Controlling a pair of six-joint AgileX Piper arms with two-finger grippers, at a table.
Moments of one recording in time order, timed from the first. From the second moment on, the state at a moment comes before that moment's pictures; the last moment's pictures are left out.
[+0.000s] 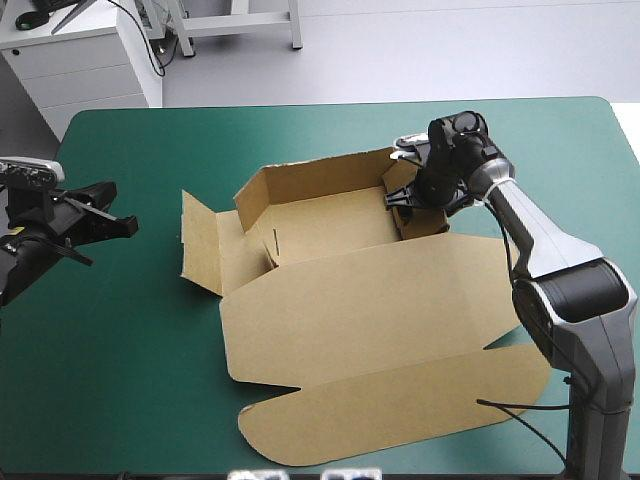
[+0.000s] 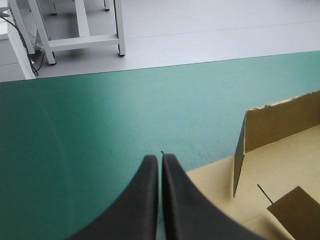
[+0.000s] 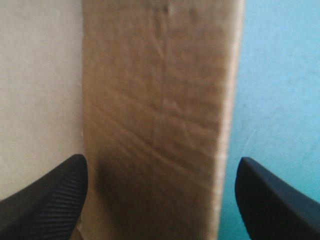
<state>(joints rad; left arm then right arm) 0.34 1.08 -0.95 -1.02 0.60 1.09 0.32 2.06 -1.89 0.00 1.24 0.04</state>
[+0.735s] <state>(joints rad) 0.34 1.08 -0.95 -1.02 0.60 1.09 0.32 1.99 -1.91 -0.07 1.24 0.00</state>
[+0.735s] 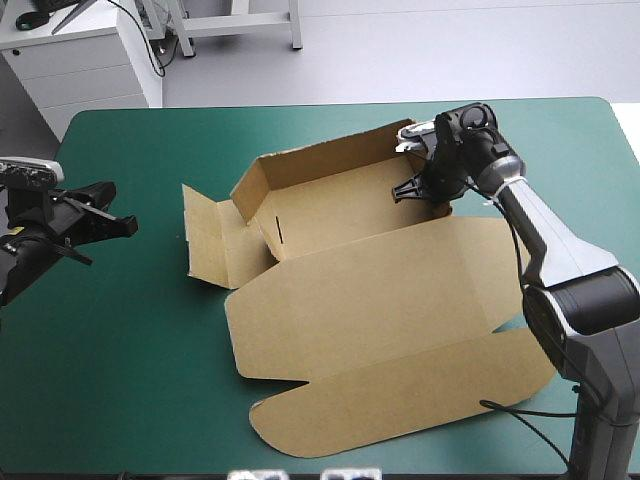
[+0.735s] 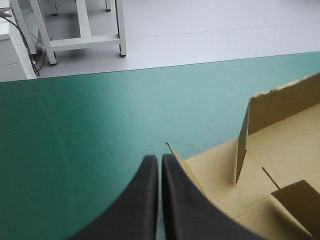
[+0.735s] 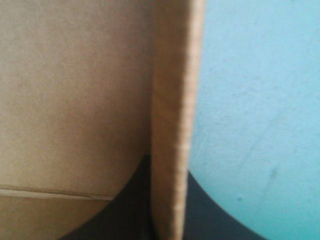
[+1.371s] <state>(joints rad) 0.34 1.33 -0.97 -1.14 0.55 1.07 -0.09 1.59 -1.85 0.22 1.25 -0.27</state>
